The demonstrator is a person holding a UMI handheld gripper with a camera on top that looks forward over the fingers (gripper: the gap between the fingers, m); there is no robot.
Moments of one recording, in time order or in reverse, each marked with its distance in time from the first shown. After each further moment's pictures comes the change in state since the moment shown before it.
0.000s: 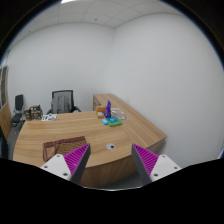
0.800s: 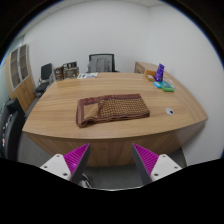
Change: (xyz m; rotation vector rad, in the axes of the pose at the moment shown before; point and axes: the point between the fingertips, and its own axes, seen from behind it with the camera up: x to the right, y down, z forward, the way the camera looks) arm -0.253 0.216 0.059 -0.289 -0.348 -0.117
